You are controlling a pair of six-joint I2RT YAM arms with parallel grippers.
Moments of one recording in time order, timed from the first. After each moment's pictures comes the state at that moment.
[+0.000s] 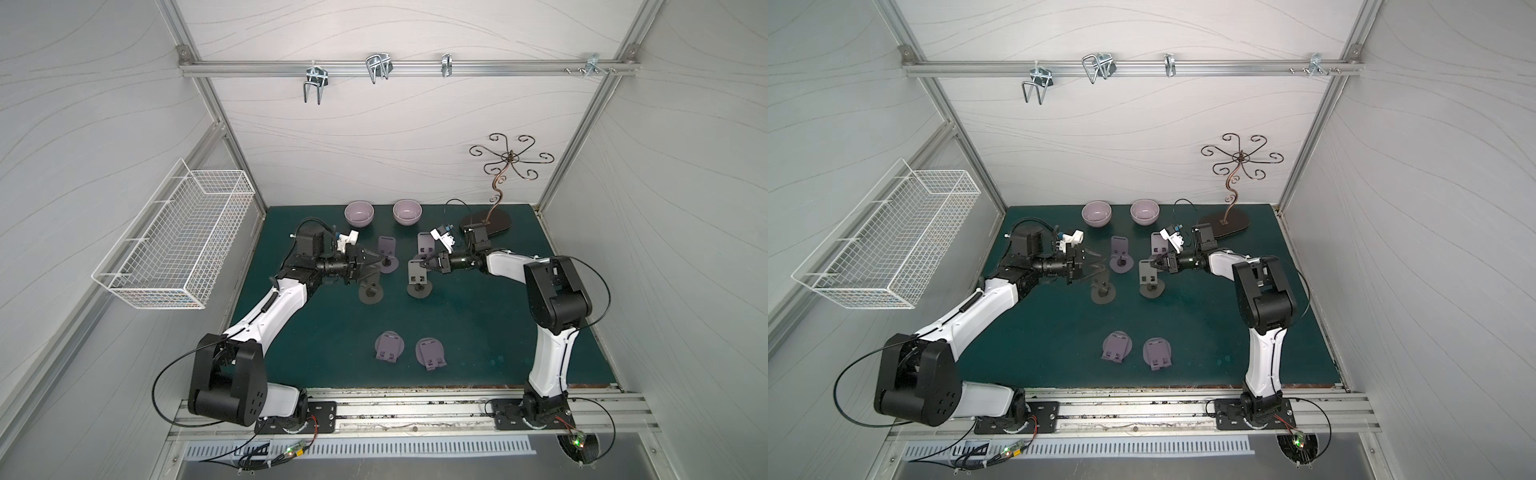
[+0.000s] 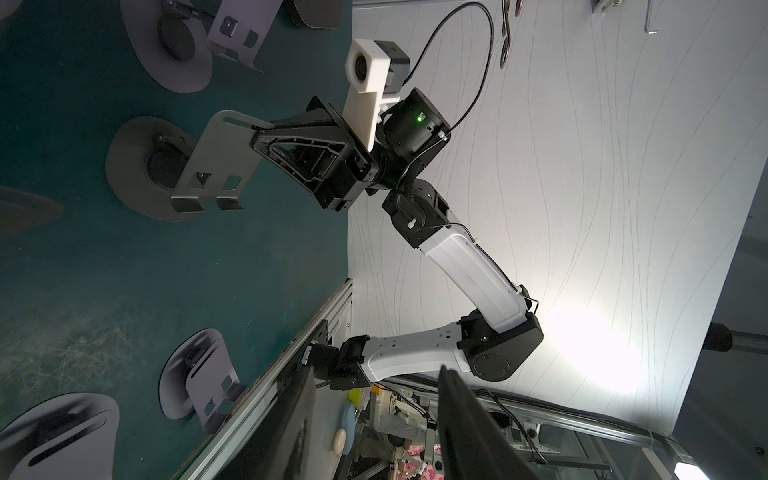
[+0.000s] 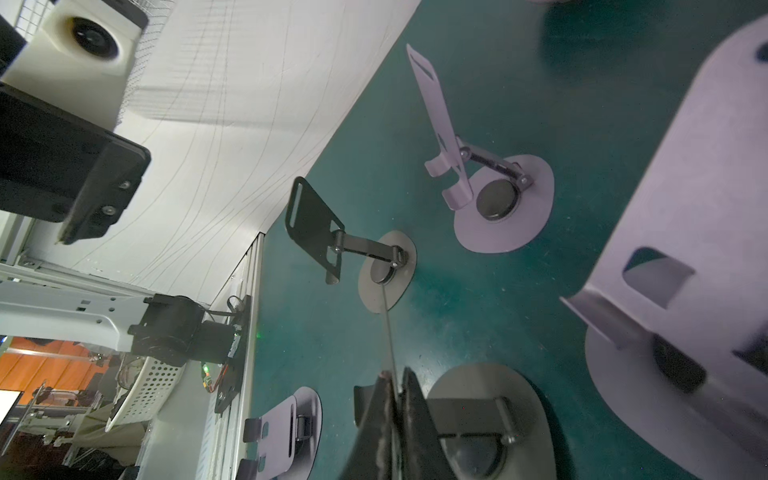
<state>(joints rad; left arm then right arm) -0.17 1.38 0.93 -0.06 1.10 -1.10 0.33 1.99 1.22 -0.02 -1.08 0.06</state>
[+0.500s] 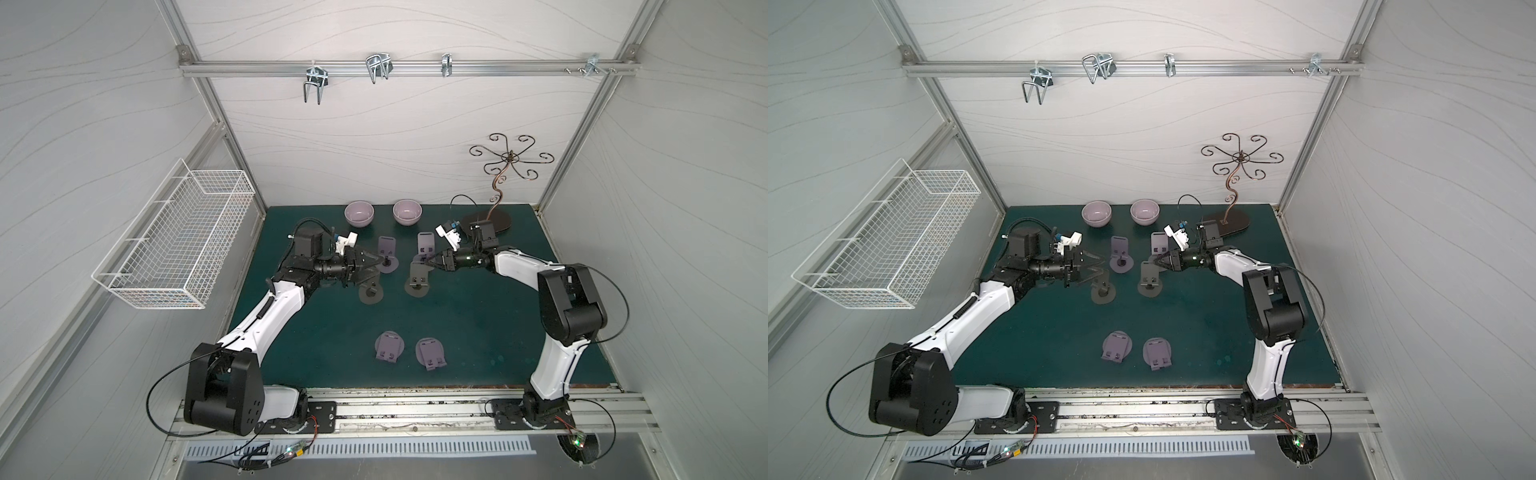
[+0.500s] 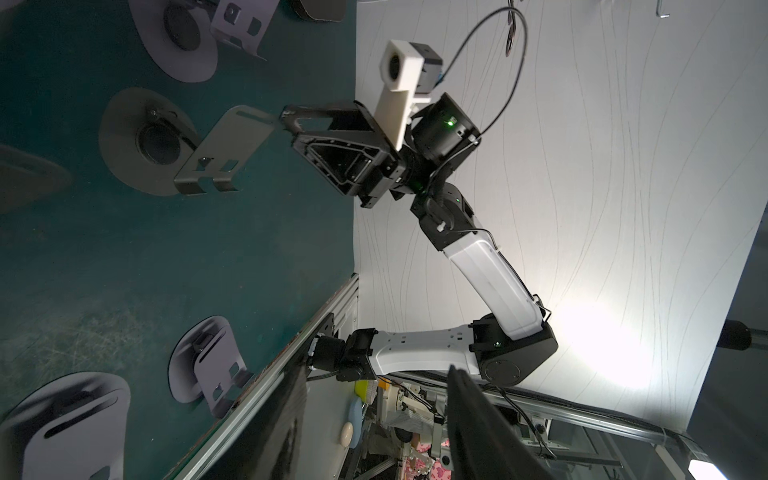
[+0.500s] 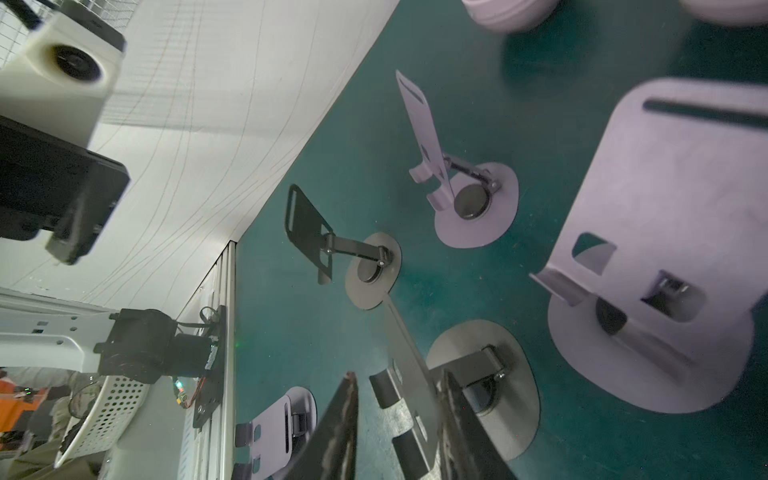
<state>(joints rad) -0.17 1.34 0.93 -0.16 1.09 -1.03 0.31 1.83 1.19 -0.10 -0.97 0.04</state>
